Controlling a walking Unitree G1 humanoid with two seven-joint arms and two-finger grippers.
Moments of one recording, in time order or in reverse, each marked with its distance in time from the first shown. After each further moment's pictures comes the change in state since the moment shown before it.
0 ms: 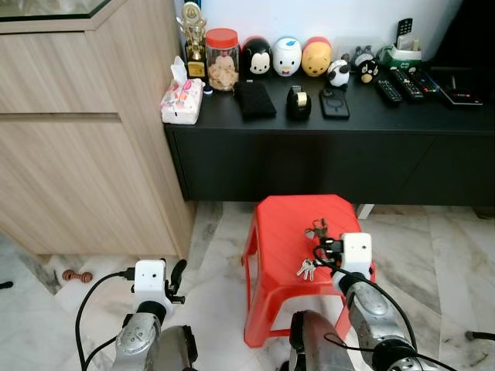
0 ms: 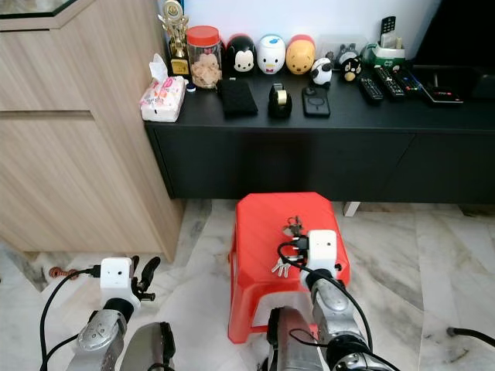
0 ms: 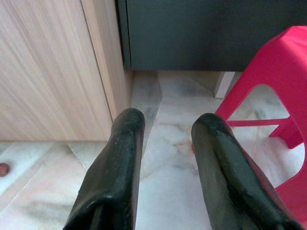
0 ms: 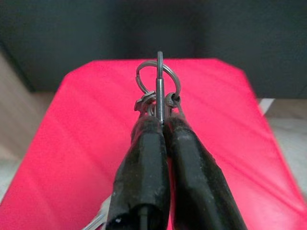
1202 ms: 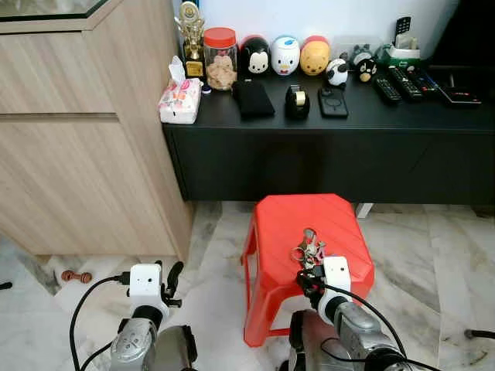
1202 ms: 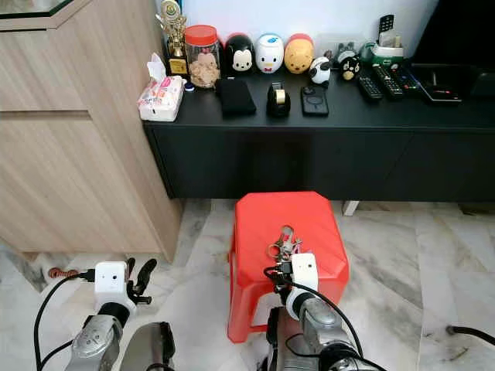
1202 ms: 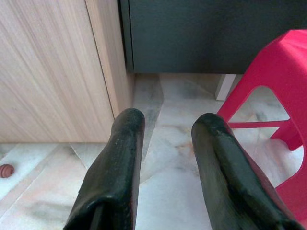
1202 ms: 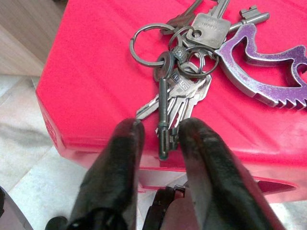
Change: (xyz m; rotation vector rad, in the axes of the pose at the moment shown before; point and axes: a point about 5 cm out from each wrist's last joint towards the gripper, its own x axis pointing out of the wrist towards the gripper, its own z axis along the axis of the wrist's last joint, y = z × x) left arm -0.008 0.003 0.003 0.002 -0.016 0.006; right arm -0.013 0.025 -0.050 0.050 0.369 0.155
